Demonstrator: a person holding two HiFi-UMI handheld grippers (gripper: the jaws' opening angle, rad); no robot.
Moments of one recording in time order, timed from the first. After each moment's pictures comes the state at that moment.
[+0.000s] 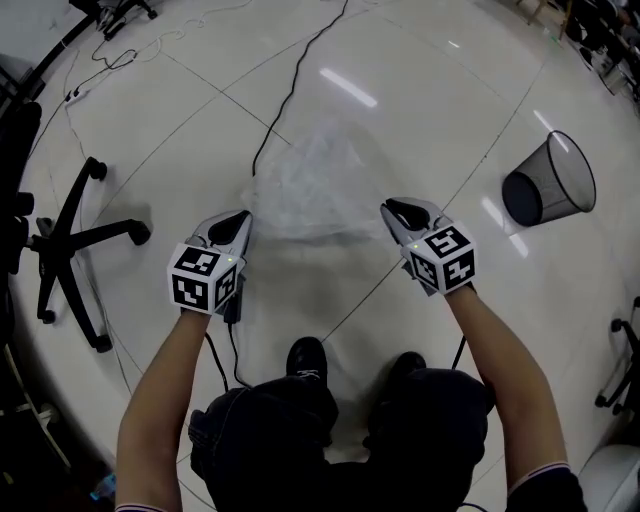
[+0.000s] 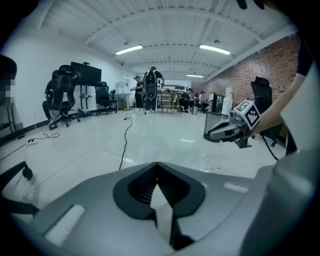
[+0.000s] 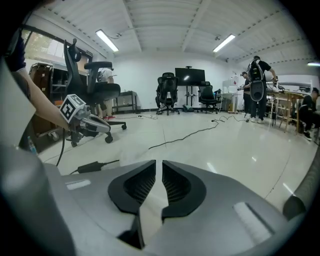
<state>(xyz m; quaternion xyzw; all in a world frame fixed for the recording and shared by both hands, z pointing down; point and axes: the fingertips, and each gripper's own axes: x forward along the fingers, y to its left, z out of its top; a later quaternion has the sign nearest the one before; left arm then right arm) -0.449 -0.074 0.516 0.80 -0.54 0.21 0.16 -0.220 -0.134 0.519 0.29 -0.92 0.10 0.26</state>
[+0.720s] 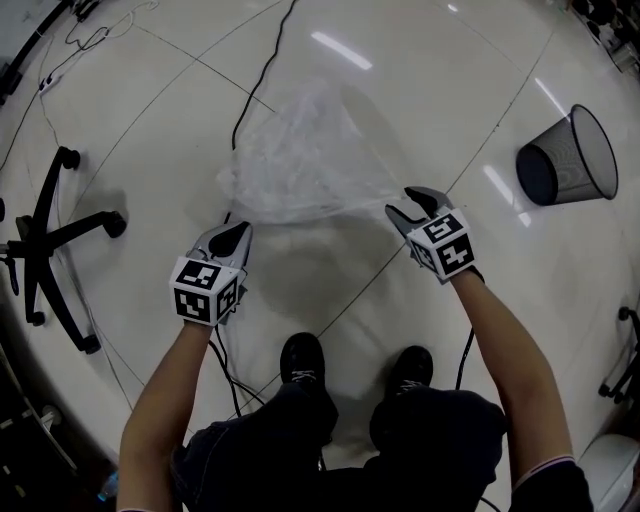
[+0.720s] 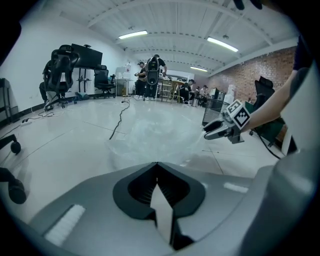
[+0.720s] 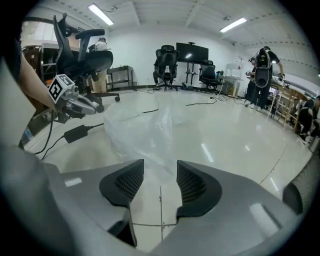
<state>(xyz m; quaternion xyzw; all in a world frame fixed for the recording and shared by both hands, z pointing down) -0.429 -0.053 0.618 0.79 -0.52 0.24 0.23 -0.175 -0.145 0.644 0.29 -0.87 0.12 0.38</state>
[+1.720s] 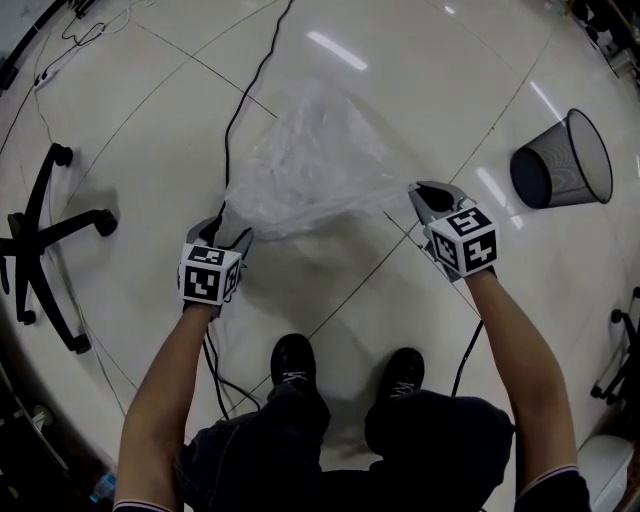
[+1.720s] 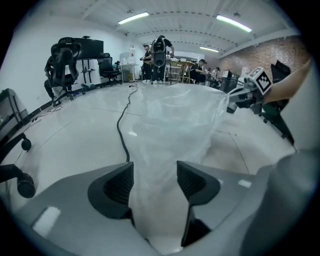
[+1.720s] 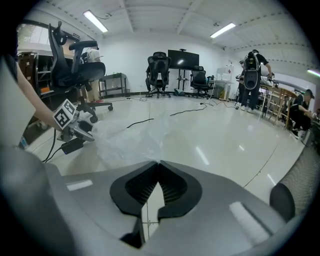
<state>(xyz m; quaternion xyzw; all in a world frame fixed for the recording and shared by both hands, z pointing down) -0.454 -0.059 0.677 0.73 -0.54 0.33 0.26 -0.148 -0.169 0.597 0.33 -0.87 0.12 0.35</state>
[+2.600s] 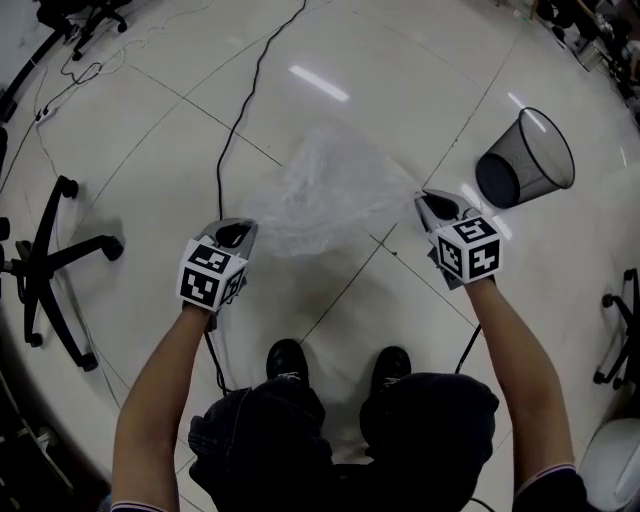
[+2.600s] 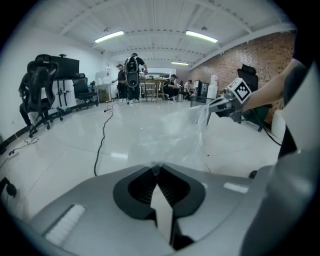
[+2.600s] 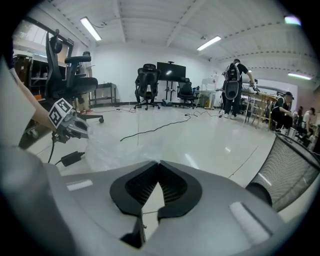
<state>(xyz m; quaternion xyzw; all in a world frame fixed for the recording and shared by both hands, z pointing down) -0.378 -0.086 0.570 0.83 -0.45 0.28 0.16 -0.091 -0.158 0.518 0.40 -0.86 0.11 0.29</state>
